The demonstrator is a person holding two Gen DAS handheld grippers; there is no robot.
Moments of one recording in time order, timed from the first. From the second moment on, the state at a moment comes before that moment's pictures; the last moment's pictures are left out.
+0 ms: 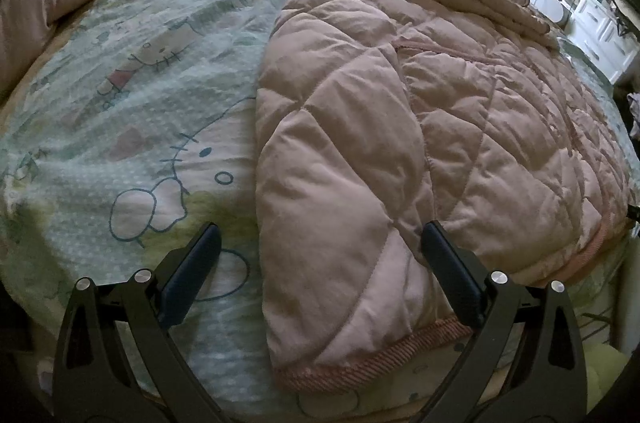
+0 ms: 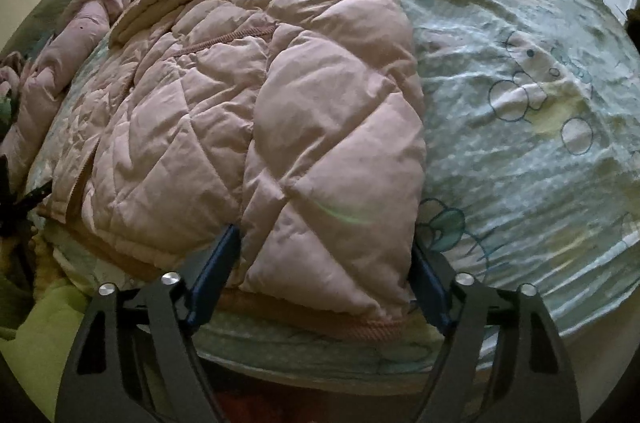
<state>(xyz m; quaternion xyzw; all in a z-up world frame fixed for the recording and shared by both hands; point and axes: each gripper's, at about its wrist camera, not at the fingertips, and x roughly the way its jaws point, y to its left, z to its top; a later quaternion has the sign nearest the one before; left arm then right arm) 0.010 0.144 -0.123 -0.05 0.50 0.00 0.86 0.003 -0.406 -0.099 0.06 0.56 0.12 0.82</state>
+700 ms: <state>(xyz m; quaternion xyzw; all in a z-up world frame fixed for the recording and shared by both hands) 0.006 0.125 -0.105 -0.05 0.49 -0.04 0.87 0.006 -0.389 -0.050 0.03 0.51 0.17 0.84</state>
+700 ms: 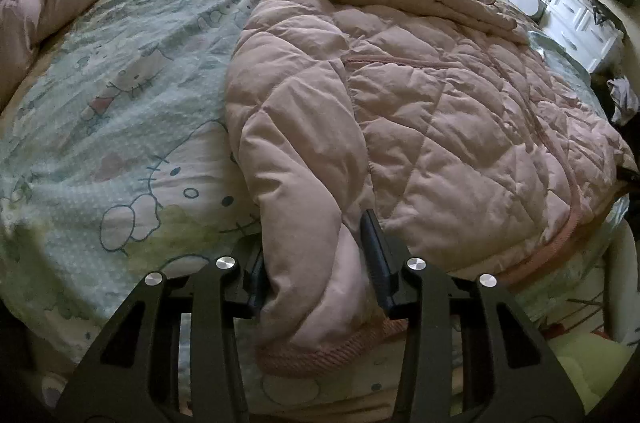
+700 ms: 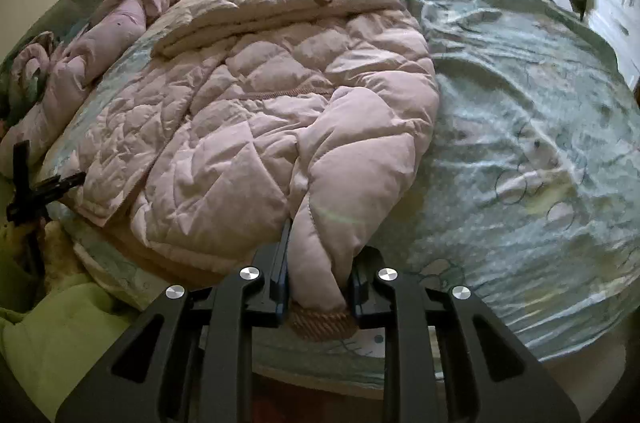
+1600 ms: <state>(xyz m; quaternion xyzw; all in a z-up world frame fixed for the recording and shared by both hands) 0.010 0.119 -0.028 -0.05 0.40 -0.08 0.91 0.024 -0.384 0.009 0.06 0.42 0.18 0.89</state>
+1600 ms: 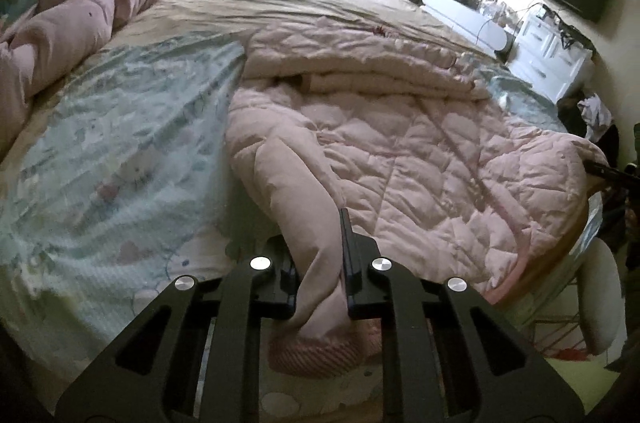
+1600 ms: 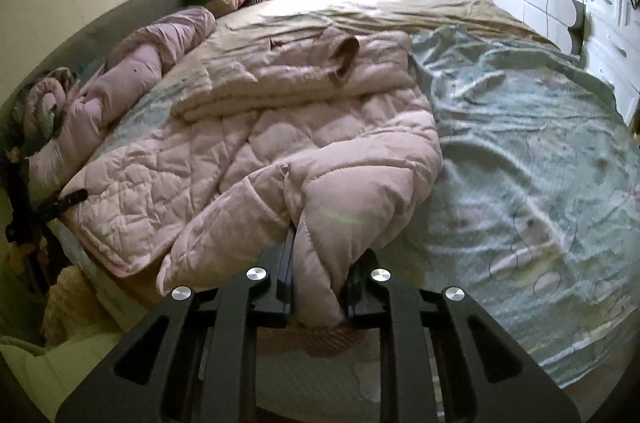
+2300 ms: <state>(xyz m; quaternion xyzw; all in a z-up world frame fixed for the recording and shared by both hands) 0.026 0.123 0.006 -0.05 0.36 -0.10 0.93 0.045 -0.380 0.039 0.08 0.38 0.17 0.91</state>
